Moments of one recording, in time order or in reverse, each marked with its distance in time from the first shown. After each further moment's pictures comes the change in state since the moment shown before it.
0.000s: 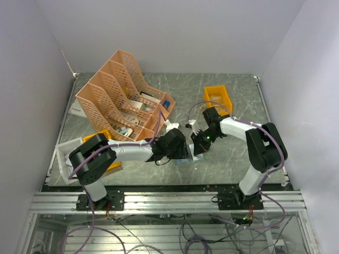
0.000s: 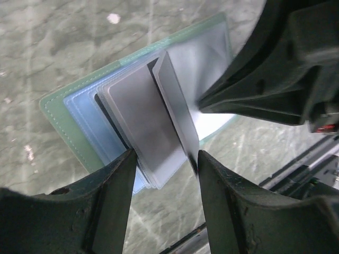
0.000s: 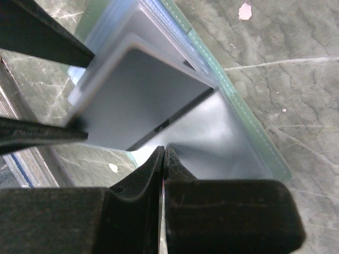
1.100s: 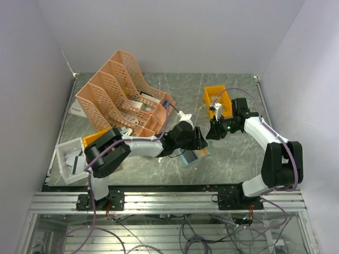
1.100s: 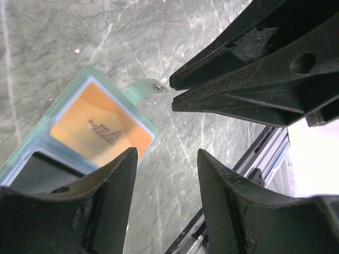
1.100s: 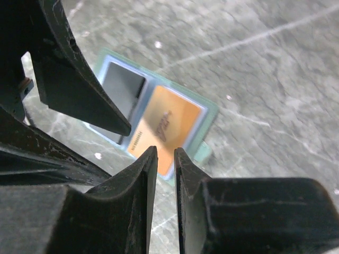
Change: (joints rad) left arm -0.002 0.191 0.175 0.317 0.120 0.000; right arm -0.296 -0.225 0.001 0.003 -0.104 -0.021
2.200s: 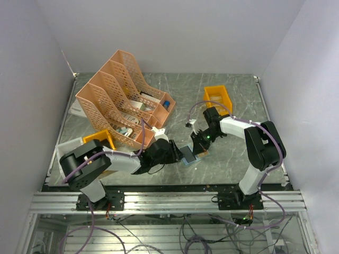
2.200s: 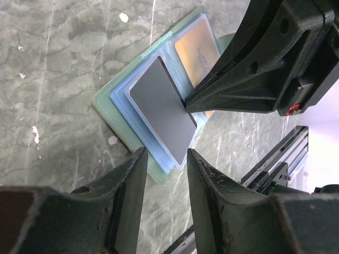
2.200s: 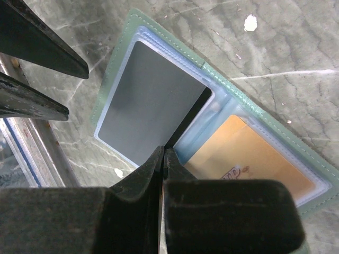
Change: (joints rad) left arm -0.004 -0.301 -0.510 0.178 -0.170 -0.120; right arm 0.281 0.254 0.006 0.002 0.029 0.015
